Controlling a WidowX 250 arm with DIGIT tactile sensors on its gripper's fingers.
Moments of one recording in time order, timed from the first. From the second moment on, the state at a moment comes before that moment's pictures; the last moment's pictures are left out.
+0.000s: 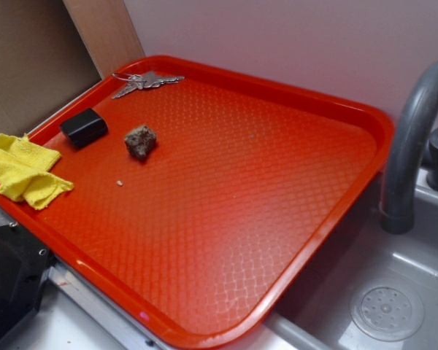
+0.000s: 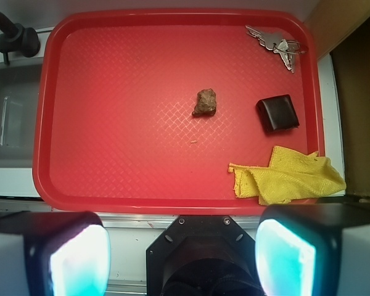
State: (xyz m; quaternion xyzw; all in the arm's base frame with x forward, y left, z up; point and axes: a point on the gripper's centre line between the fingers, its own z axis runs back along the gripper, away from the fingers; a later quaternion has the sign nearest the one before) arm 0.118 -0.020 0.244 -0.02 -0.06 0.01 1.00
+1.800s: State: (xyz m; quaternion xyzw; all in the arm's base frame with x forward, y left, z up) arm 0.122 0.086 0.027 0.00 -0.01 -0.11 0.99
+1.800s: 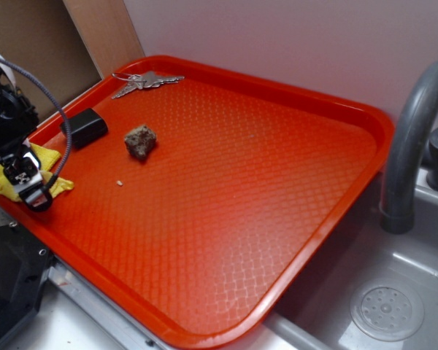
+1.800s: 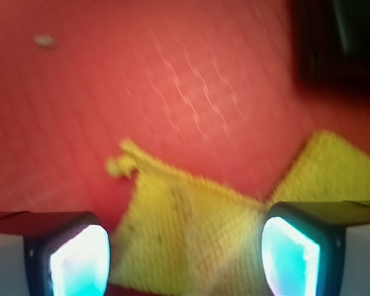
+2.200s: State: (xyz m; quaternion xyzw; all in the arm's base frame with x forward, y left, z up) arm 0.115 0.102 0.018 0.04 0.01 -0.07 1.00
